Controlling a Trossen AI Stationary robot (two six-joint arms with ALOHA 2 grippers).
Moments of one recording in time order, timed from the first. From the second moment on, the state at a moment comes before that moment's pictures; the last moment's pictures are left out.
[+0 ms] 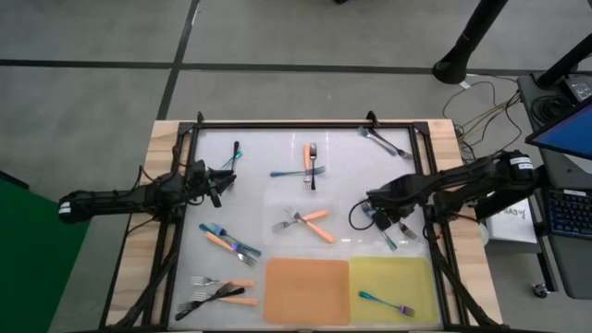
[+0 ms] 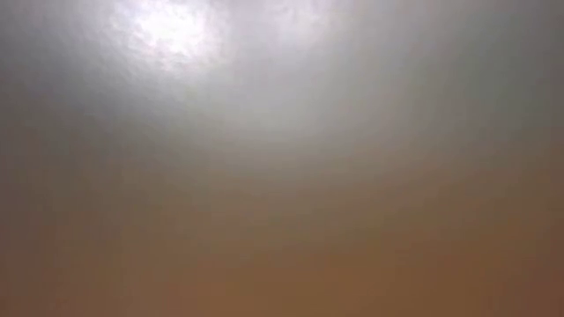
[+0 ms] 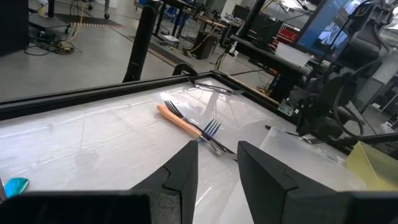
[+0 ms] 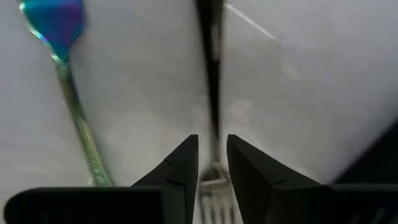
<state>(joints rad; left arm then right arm) 0.12 0.19 0.04 0.04 -0.36 -0.43 0.01 1.28 0.59 -0.96 -0.09 1.06</state>
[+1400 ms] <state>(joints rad) 0.12 0.19 0.04 0.04 -0.36 -0.43 0.01 1.28 0.55 -0.85 -0.05 1.06</state>
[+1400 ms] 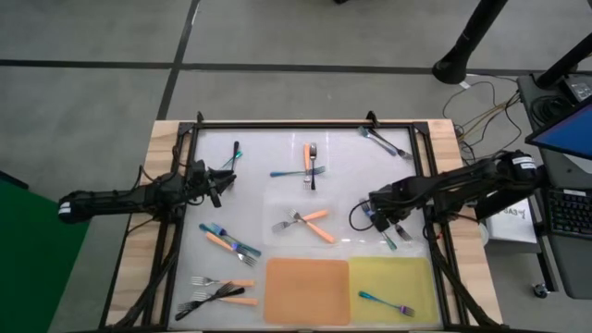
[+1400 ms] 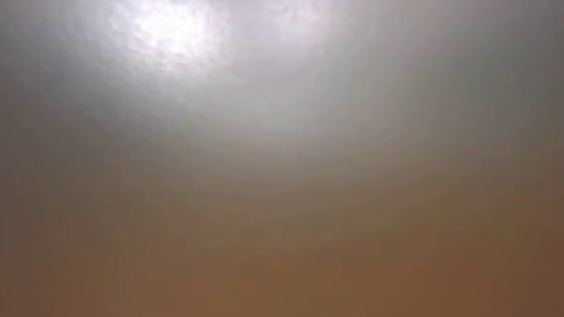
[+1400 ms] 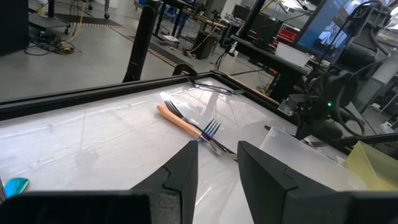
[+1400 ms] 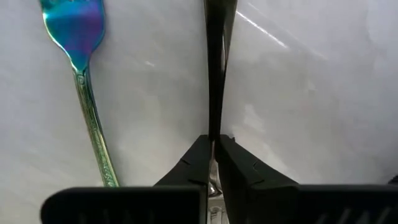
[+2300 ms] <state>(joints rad) 0.12 0.19 0.04 0.04 -0.36 -0.43 0.25 1.33 1.11 -0.55 0.21 0.67</state>
